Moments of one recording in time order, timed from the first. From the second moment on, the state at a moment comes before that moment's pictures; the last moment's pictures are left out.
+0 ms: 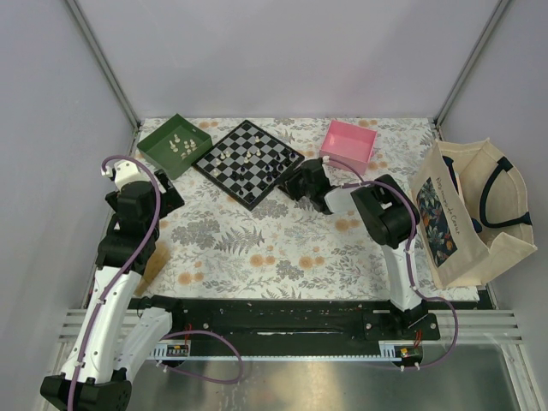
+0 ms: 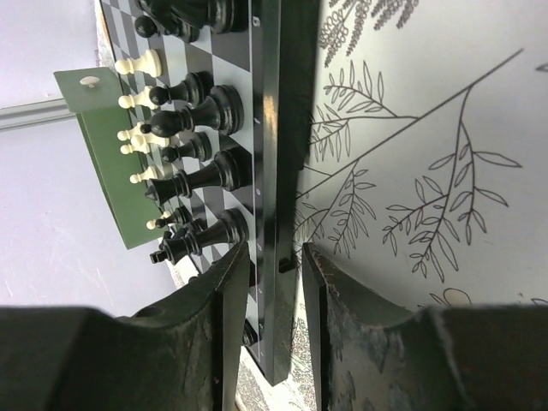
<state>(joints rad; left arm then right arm) -0.15 0.74 0.89 -0.60 -0.43 -0.41 0.54 2.18 1.21 0.46 -0.04 1.37</state>
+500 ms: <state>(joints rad) -0.15 0.74 0.91 -0.62 -0.43 -0.39 0.54 2.19 1.27 0.38 -0.01 1.40</state>
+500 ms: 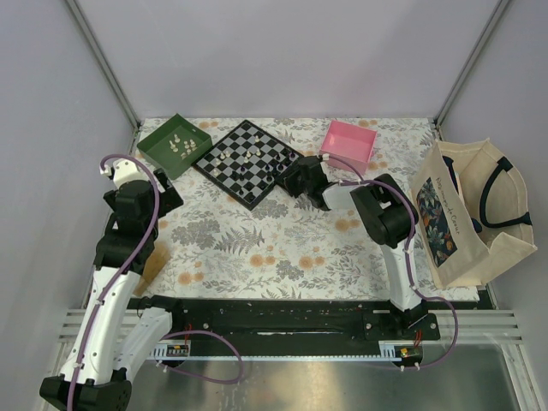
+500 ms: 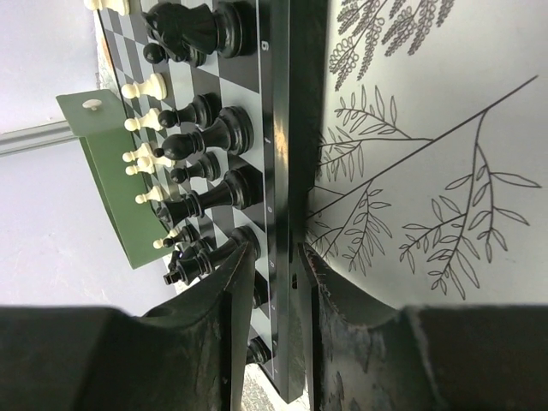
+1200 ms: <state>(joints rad) -0.15 0.75 0.94 -0.64 -0.43 -0.39 0.55 2.20 1.31 0.32 0.02 1.43</state>
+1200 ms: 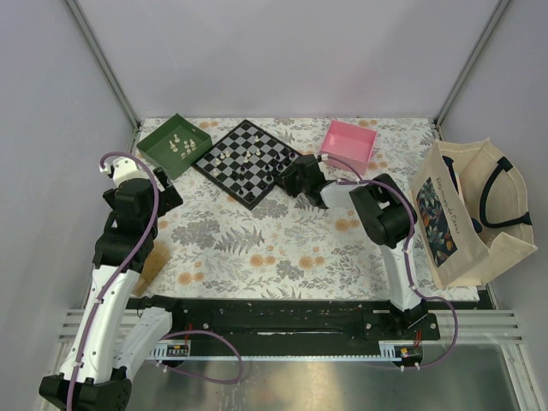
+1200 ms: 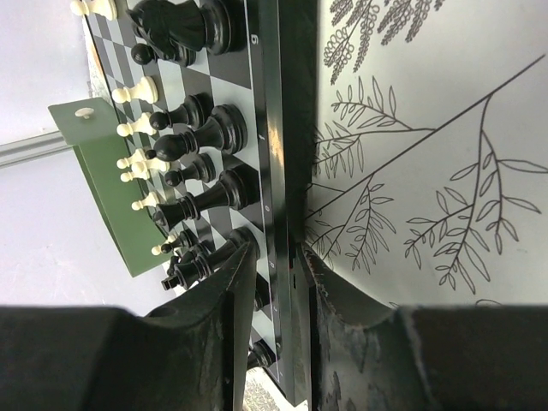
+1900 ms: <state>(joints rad) -0.15 0.75 0.95 -0.66 -0.43 -0.37 0.56 2.20 1.32 0.29 0.04 1.45</state>
